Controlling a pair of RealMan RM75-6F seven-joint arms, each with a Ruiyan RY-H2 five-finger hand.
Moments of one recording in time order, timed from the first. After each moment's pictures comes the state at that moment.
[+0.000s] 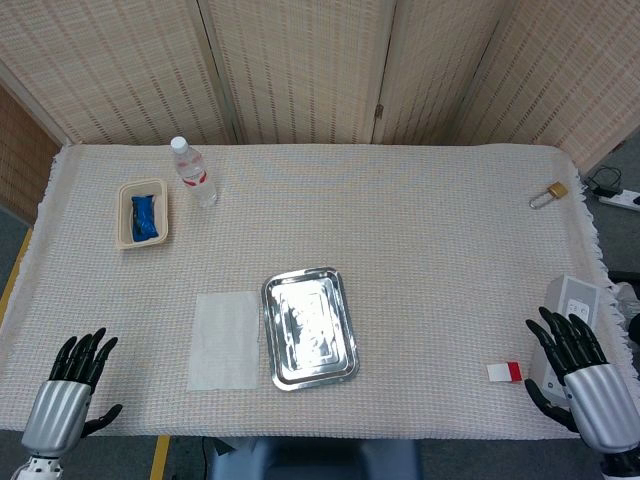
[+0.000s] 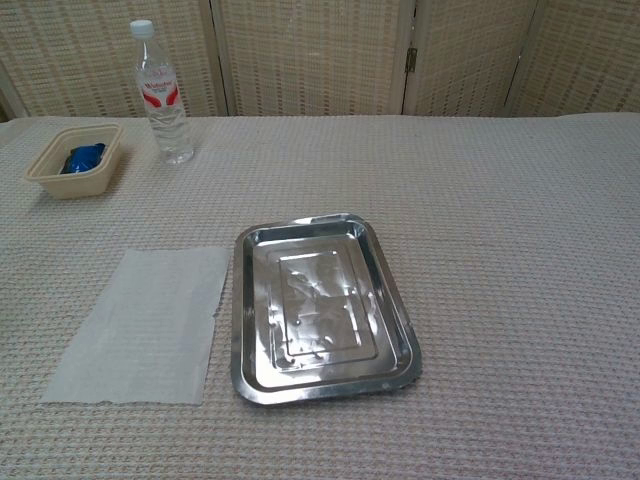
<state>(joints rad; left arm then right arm) 0.02 -1.26 0.07 -1.61 1.74 1.61 0.23 -0.04 -1.01 -0.06 -1.74 -1.83 1.67 -0.01</state>
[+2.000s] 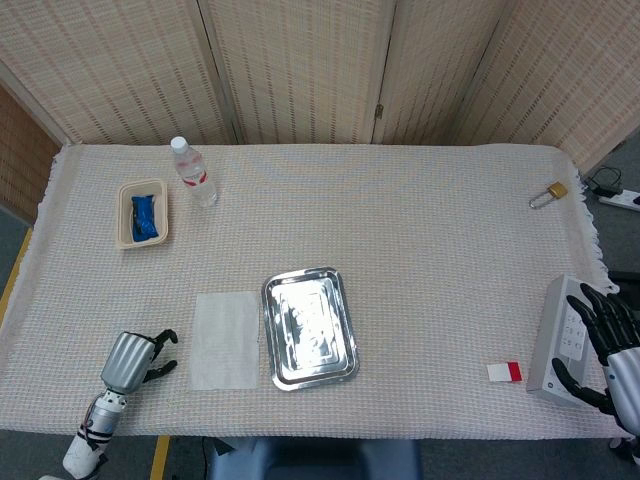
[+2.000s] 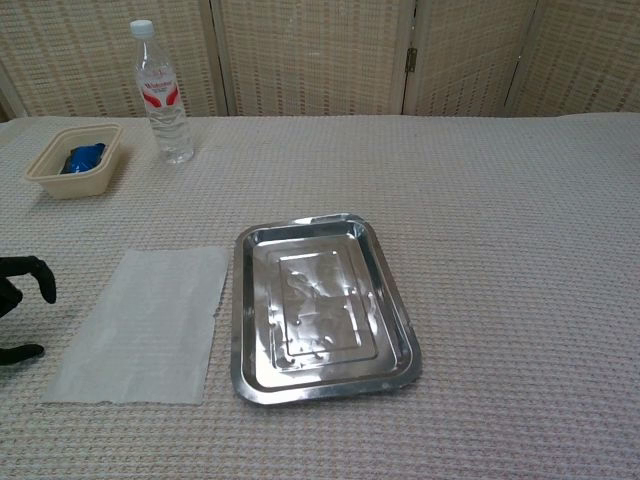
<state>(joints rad) -0.24 -2.00 0.02 -0.25 1.71 1.61 -0.49 -0.02 -0.96 0.00 -1.70 -1.74 1.72 0.22</state>
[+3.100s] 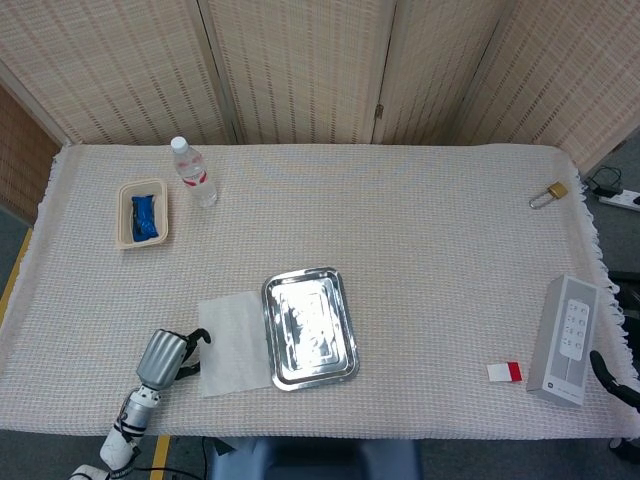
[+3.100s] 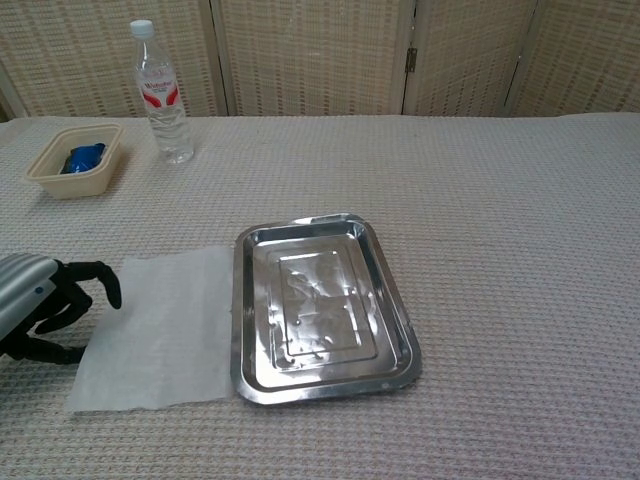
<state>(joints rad) -0.29 -2.16 0.06 -0.13 1.68 1.61 -0.60 -0.07 -0.96 0.06 -1.68 -1.67 1.81 0.27</state>
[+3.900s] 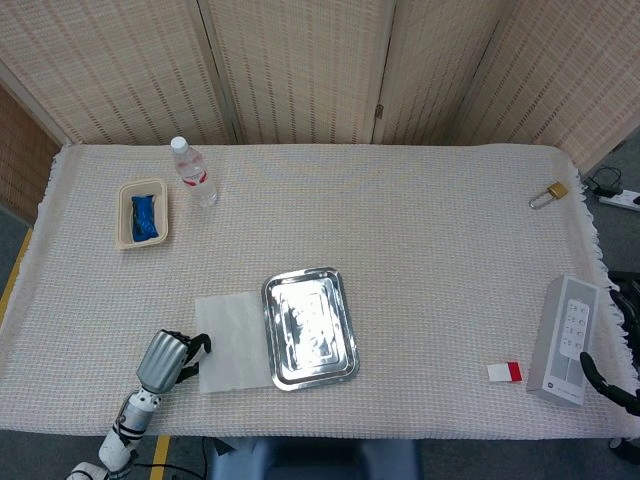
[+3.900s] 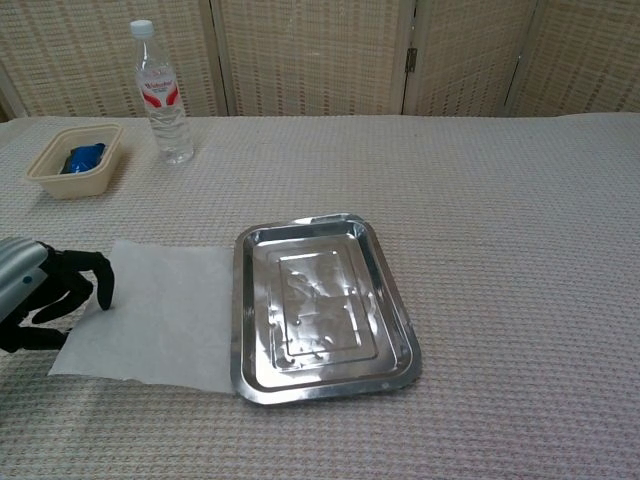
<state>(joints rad) -0.30 -2.15 0.09 -0.12 1.68 1.73 -0.62 -0.07 -0.97 0.05 -1.69 -1.69 1.78 0.24</state>
